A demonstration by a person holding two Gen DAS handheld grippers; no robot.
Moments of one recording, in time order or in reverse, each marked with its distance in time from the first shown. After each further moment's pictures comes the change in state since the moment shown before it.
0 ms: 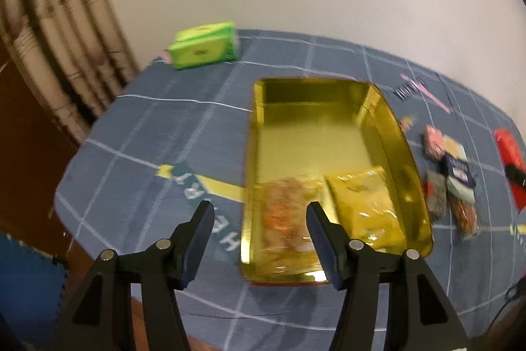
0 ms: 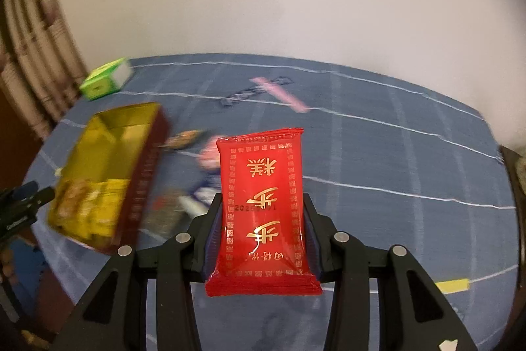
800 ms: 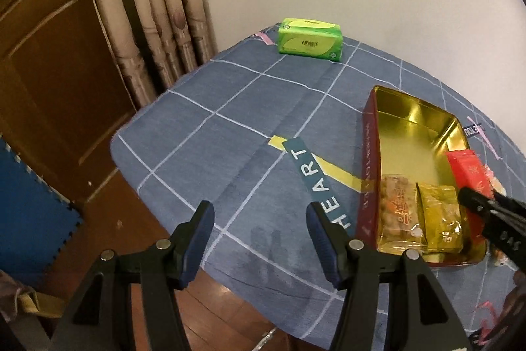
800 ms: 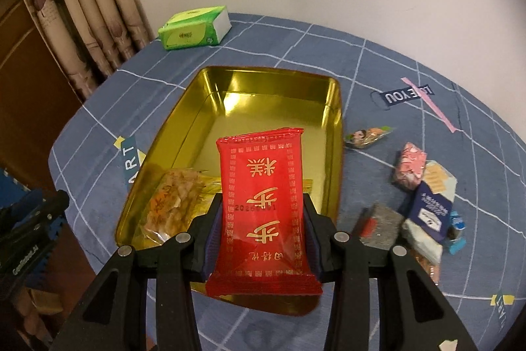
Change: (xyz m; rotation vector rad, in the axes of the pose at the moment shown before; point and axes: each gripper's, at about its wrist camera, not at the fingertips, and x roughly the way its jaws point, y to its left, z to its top) left arm -0.009 0.094 -0.040 -0.246 0.001 0.134; right arm 0.060 0.181 0.007 -0.170 0.109 0.092
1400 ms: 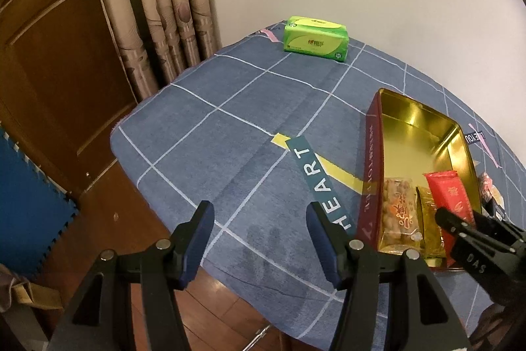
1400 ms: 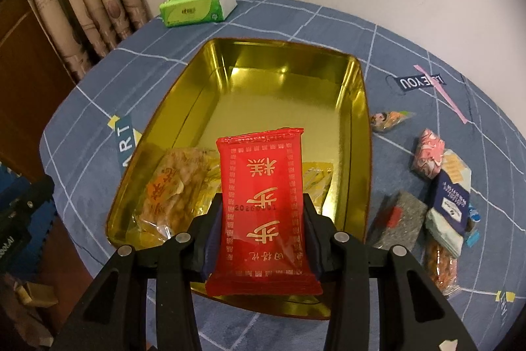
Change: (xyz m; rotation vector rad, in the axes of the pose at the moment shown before) left arm 0.001 0.004 0.000 -0.031 0.010 0.001; right arm 0.024 0.016 -0.007 -0.025 0.068 -0.022
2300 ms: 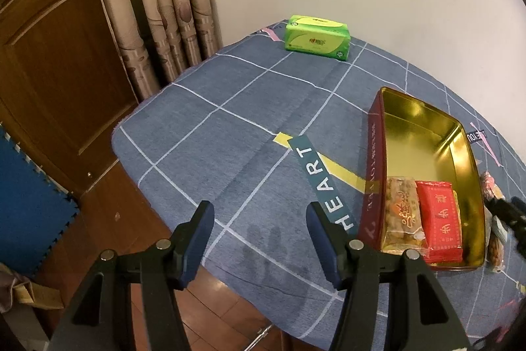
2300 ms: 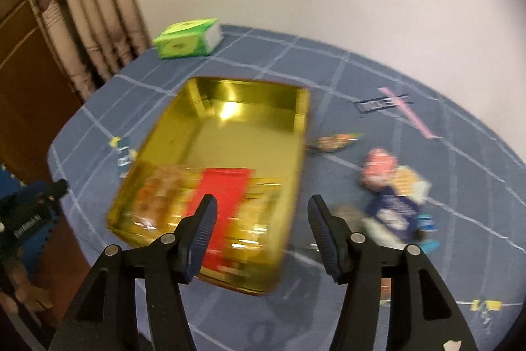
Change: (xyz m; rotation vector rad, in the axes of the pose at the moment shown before) left arm 0.000 -0.001 -0.001 0.001 -0.011 0.017; right arm -0.061 -0.066 -0.006 0.021 -0.129 -0.036
